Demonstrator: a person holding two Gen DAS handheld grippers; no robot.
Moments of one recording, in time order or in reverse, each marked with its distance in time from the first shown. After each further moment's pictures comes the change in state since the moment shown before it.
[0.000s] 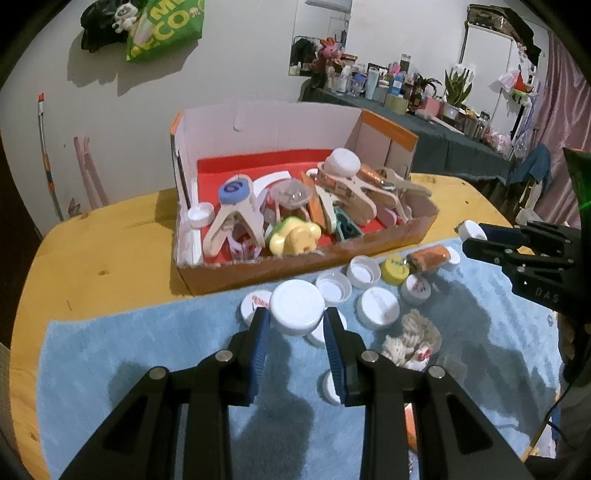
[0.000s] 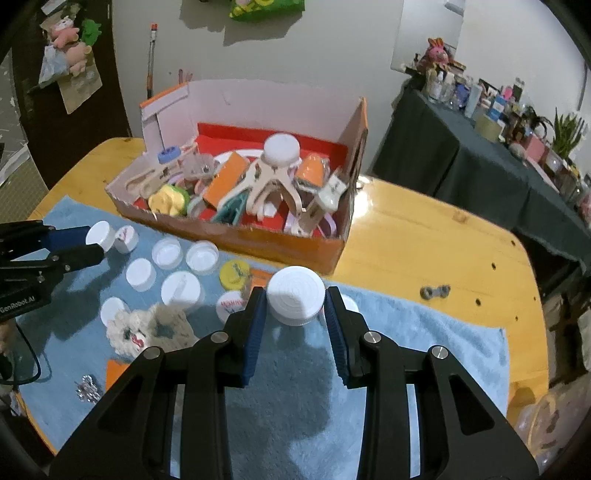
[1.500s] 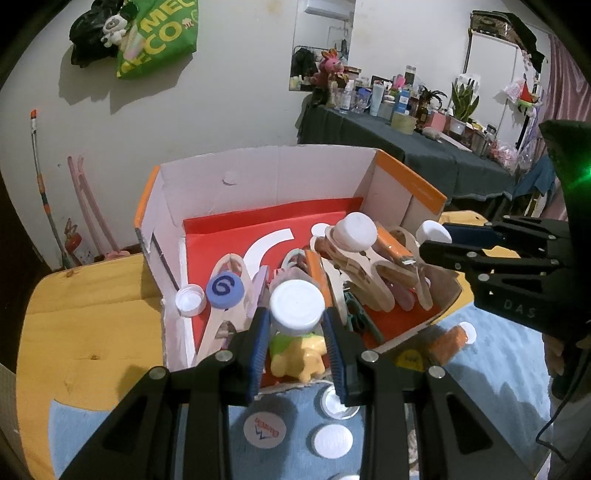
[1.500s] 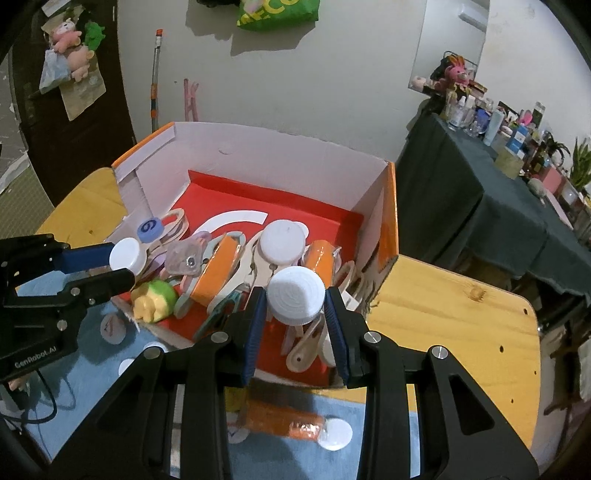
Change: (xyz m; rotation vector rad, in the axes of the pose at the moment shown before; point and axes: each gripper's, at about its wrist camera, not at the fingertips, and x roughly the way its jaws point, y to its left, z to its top) left arm 0.040 0.003 0.082 0.002 -0.034 0.008; right arm 0.044 -0.005 0.090 -0.032 -0.010 0.028
